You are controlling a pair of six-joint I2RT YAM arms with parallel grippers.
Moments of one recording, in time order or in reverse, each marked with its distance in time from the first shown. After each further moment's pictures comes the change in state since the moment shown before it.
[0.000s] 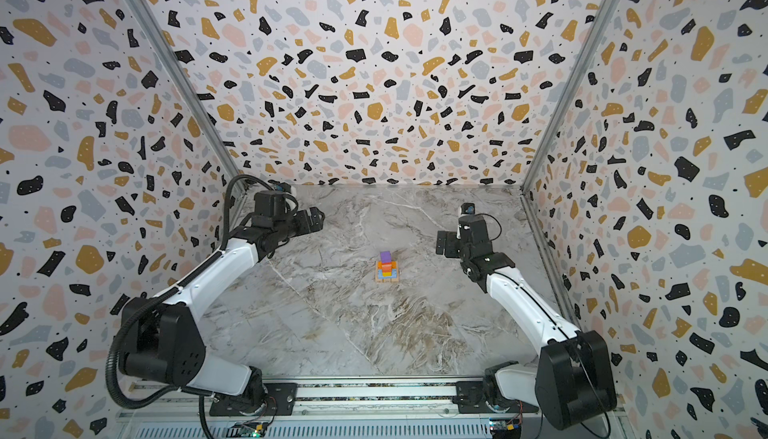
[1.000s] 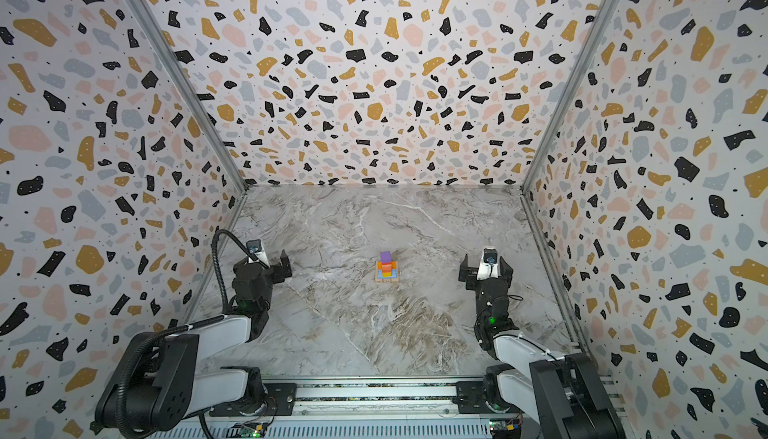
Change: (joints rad) left arm 0.118 -0.159 -0.870 1.090 -0.329 0.312; right arm -0.093 -0.082 -0.728 1.111 0.143 -0.249
